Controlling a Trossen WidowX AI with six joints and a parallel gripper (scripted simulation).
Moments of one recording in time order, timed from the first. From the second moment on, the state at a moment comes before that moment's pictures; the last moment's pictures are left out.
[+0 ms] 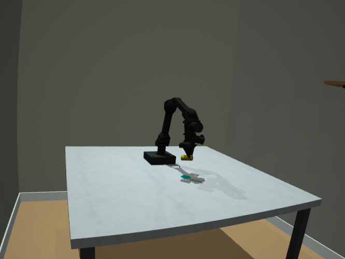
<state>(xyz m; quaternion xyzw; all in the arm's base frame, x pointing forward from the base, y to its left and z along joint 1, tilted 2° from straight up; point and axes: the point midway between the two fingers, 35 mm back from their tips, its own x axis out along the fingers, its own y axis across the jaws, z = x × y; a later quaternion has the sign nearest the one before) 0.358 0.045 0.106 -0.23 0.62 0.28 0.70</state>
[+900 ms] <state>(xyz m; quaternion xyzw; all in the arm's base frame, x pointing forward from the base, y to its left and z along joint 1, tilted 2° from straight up) 0.378 0.044 0.088 -0.18 0.56 0.28 0.76</state>
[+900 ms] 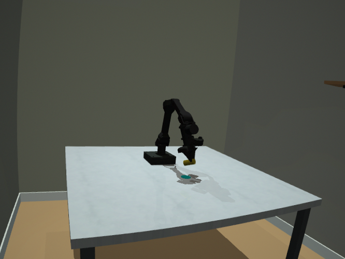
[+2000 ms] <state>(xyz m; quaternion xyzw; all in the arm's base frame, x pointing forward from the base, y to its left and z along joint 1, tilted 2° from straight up) 0.396 0.039 0.076 -0.11 0.47 0.28 0.83</state>
